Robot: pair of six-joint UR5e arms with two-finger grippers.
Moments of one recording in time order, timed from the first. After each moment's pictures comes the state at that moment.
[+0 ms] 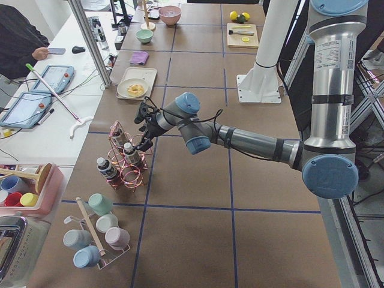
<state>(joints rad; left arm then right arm) -1.17 -1.54 -1.73 -2.55 -1.72 -0.85 1.65 -1.68 1.79 -1.65 2.44 -0.10</state>
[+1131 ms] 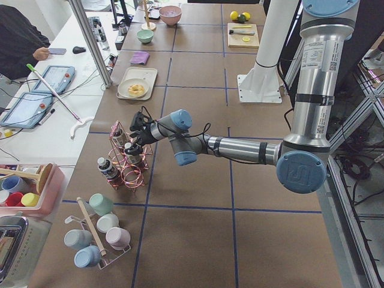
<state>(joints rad) -1.08 -1.63 -1.52 -2.72 -1.59 -0.85 1.65 -1.68 1.79 -1.65 2.45 -0.10</state>
